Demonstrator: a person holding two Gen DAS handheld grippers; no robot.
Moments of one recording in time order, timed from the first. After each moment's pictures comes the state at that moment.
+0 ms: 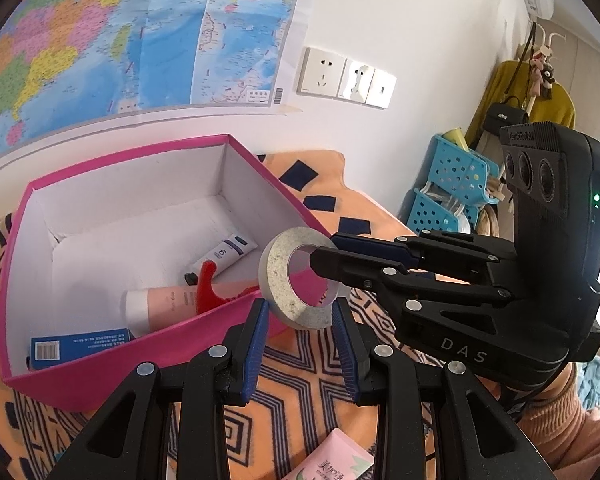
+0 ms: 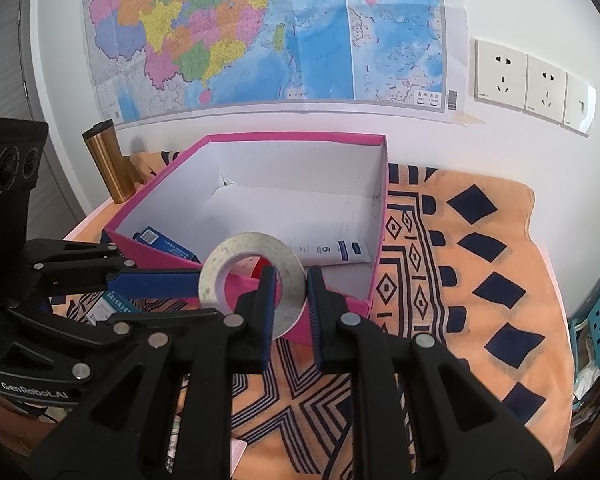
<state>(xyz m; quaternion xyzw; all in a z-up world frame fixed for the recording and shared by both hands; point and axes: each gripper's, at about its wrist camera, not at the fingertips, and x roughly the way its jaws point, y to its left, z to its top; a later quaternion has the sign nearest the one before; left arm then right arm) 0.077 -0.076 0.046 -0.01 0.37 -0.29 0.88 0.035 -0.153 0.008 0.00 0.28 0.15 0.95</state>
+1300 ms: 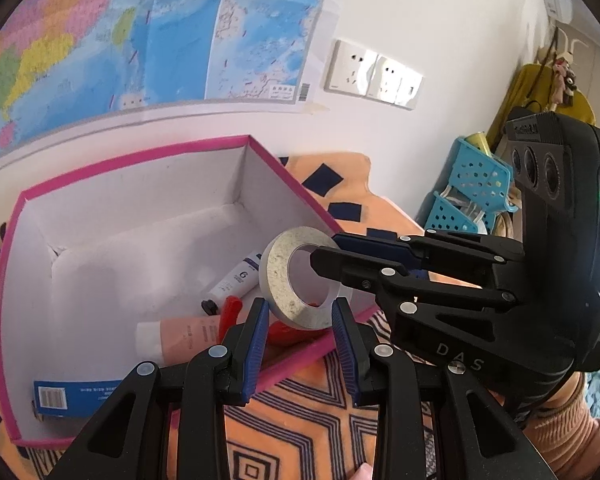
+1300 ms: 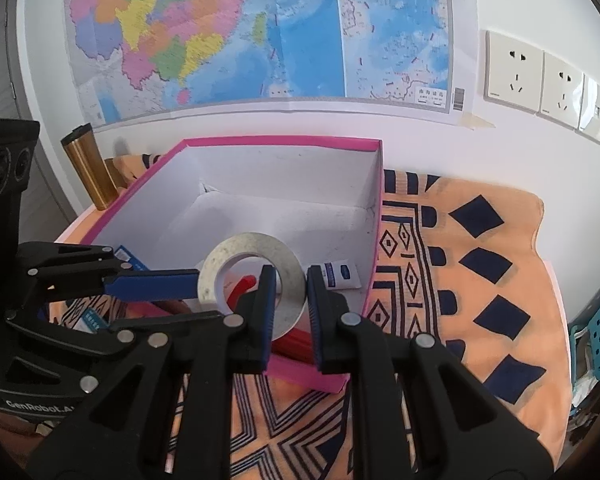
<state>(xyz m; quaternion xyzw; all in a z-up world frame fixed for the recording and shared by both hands) 0.126 -0.078 0.040 -0.01 0.39 -0.27 0.88 0.085 -0.158 0.010 0.01 0.30 0.13 0.94</state>
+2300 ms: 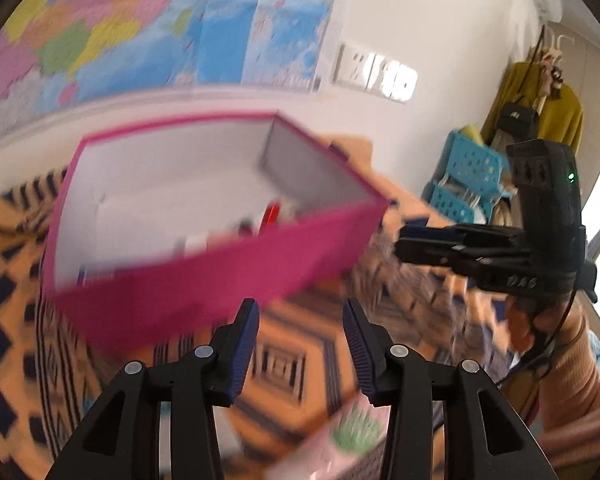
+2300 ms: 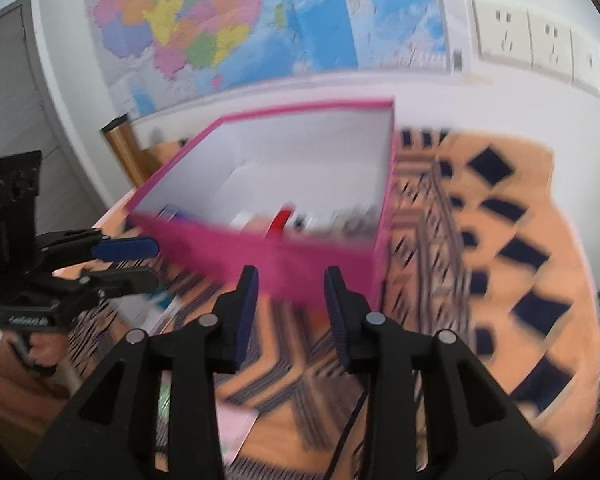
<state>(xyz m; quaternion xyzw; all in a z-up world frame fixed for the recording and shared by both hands) 0.035 -0.012 0.013 -0.01 0.38 -0.25 0.89 0.019 -0.169 -0.018 0.05 0.32 0.20 0.92</state>
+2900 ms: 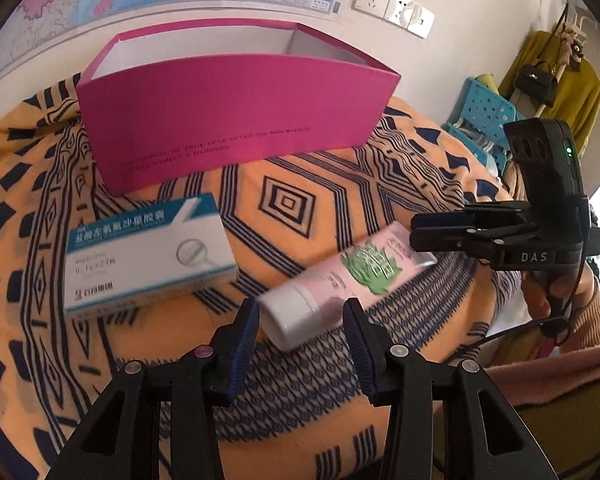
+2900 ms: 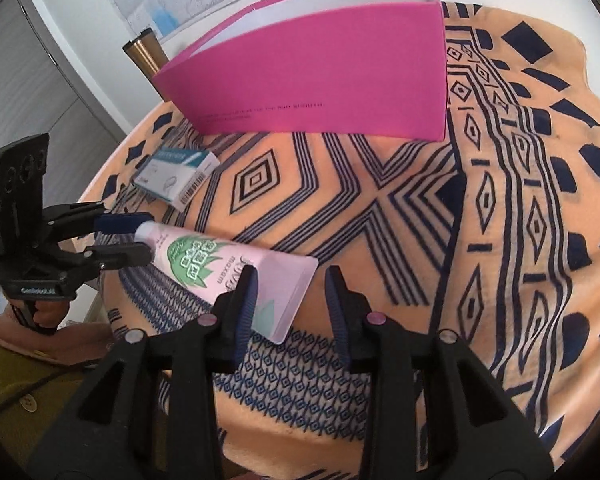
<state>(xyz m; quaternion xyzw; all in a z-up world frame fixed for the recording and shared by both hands) -0.030 0.003 -0.041 -0.01 0.46 -0.23 0.86 -0.026 -0.141 -0.097 0.06 0.43 0.25 0.87</state>
